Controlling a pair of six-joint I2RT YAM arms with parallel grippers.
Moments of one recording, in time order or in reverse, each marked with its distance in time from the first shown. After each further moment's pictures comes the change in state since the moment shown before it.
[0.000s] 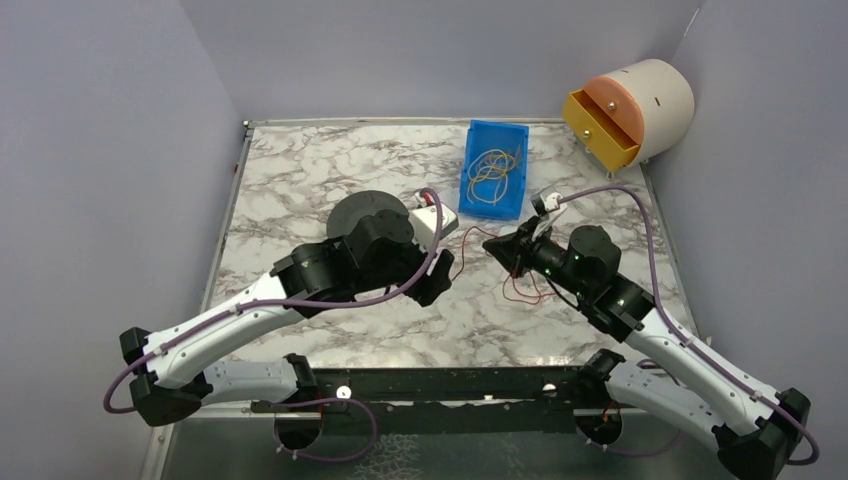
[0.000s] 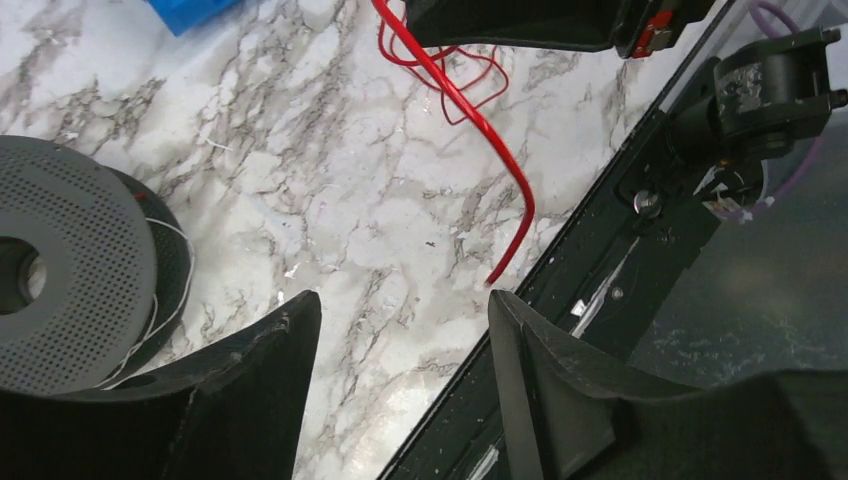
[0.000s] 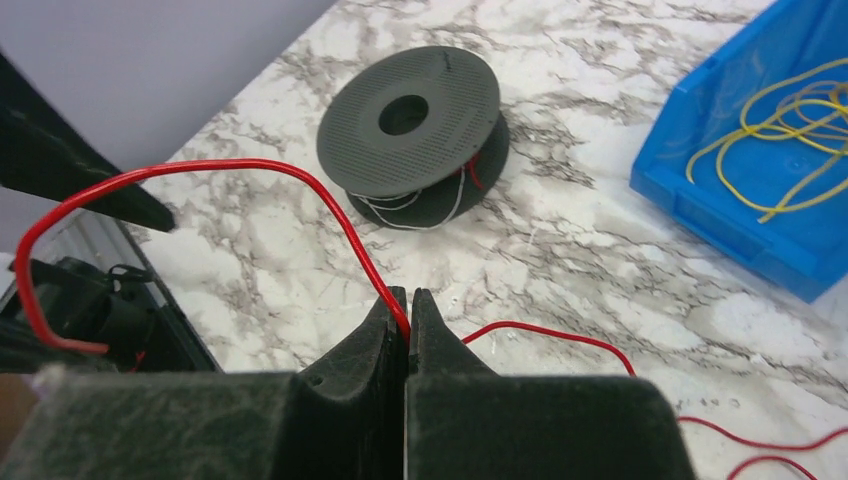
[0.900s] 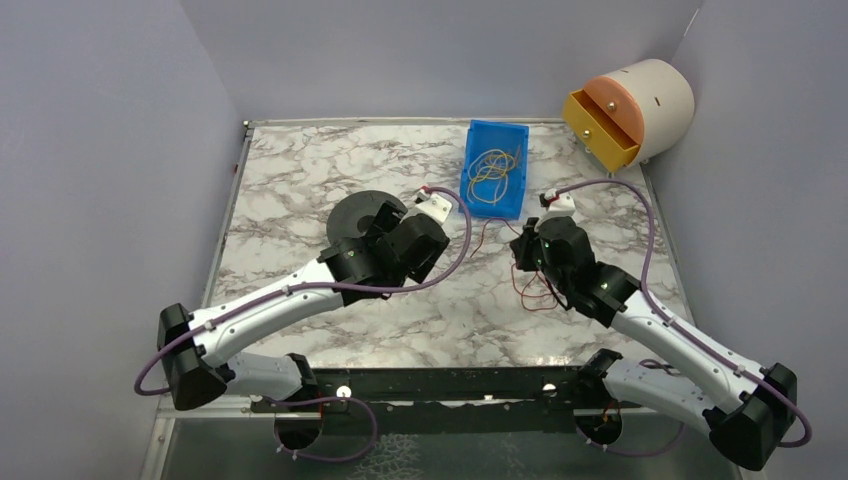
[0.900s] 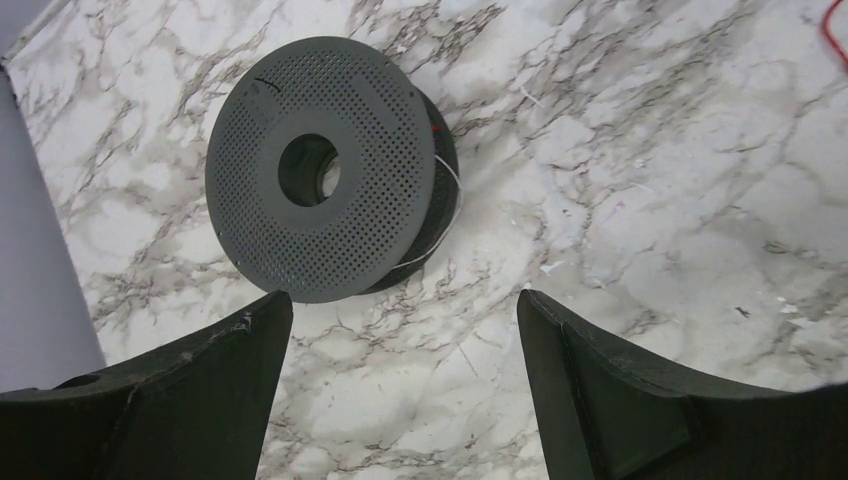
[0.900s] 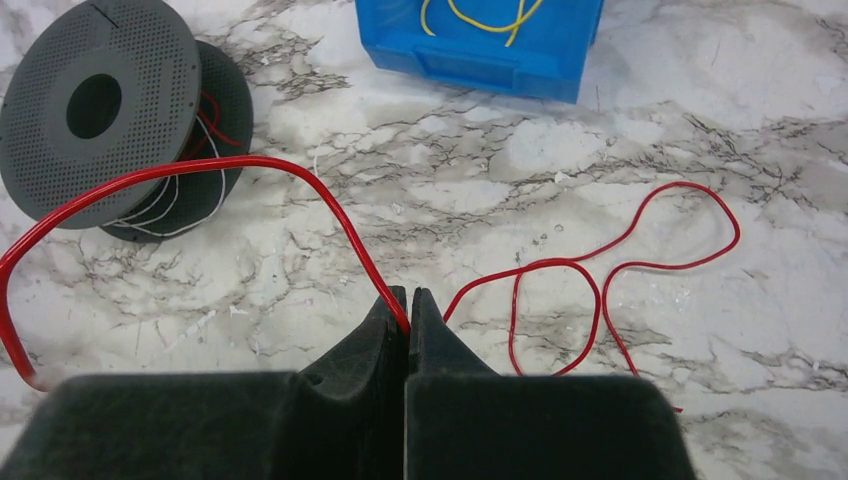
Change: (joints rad) left arm 0.023 0.109 -0.044 -0.037 -0.587 0.046; right arm 0.000 0.159 0.073 -0.289 0.489 0.176
